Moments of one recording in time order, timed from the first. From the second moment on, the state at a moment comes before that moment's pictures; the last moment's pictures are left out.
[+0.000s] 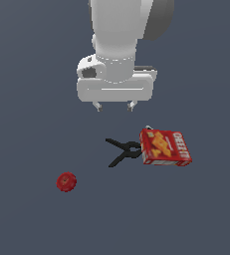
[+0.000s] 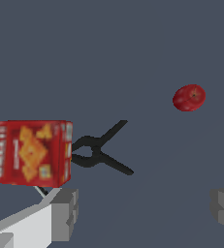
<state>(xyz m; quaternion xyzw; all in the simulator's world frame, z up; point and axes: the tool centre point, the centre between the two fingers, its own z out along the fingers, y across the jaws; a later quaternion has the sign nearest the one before) 0.005 0.002 0.327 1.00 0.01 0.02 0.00</state>
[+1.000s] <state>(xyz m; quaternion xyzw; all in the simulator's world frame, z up) 0.022 -0.020 0.340 1.00 -0.03 0.05 -0.01</state>
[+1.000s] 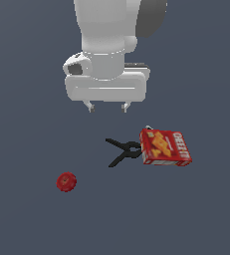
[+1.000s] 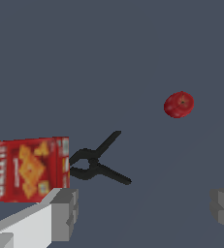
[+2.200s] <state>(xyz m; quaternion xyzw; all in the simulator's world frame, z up) 0.120 -0.128 0.205 0.98 -0.22 0.02 -0.01</state>
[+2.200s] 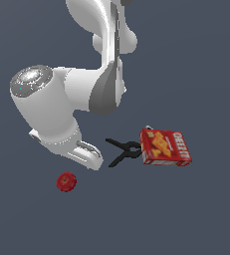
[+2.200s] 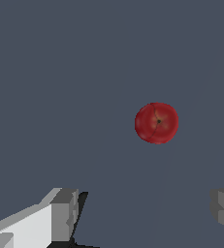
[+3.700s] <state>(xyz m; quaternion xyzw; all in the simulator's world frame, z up) 0.143 -0.200 0.073 0.95 -0.32 0.00 0.00</state>
